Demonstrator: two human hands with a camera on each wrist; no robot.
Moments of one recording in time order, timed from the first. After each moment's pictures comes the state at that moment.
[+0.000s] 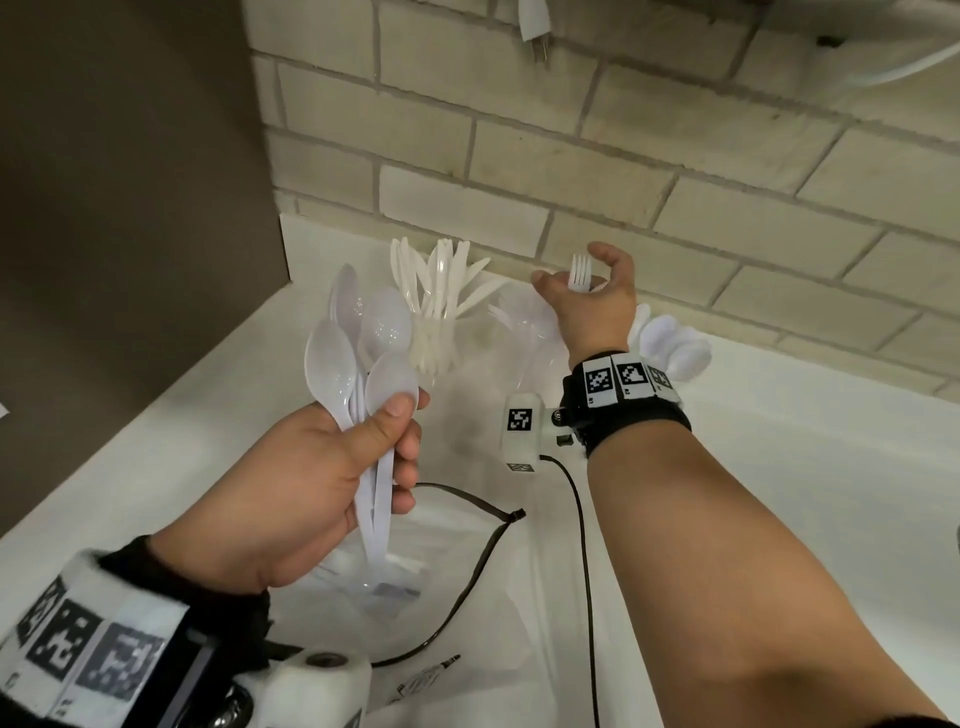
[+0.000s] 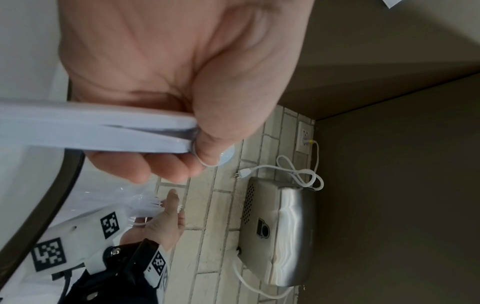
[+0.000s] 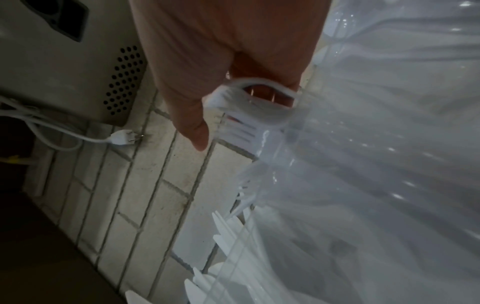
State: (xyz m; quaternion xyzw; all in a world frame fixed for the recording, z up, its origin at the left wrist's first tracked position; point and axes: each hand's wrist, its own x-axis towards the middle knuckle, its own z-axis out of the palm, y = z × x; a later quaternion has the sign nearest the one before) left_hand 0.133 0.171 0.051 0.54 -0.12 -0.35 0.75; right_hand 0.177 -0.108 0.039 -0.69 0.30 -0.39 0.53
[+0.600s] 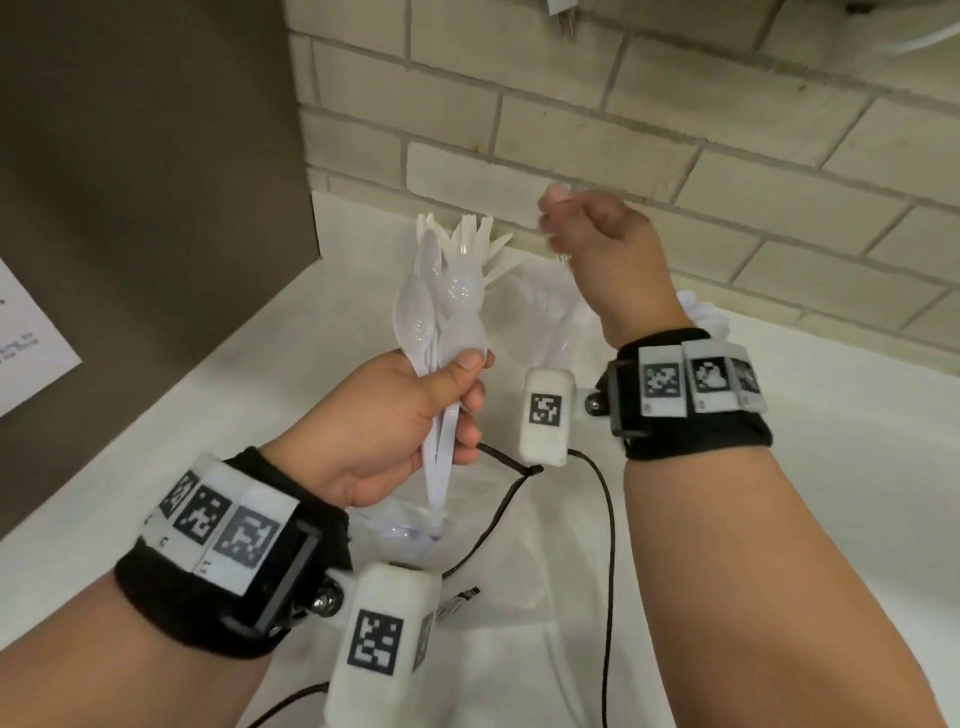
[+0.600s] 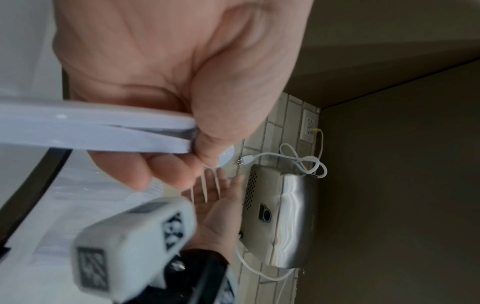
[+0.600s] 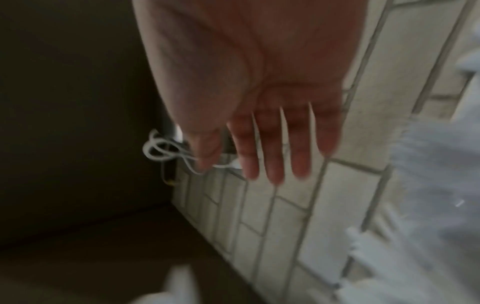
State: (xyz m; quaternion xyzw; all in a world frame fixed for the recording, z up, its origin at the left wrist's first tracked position) left_hand 0.124 0.152 0.058 0.55 -0.15 -0.38 0.73; right_hand 0.126 -0.044 0.105 -0.80 0.16 -0.28 0.50
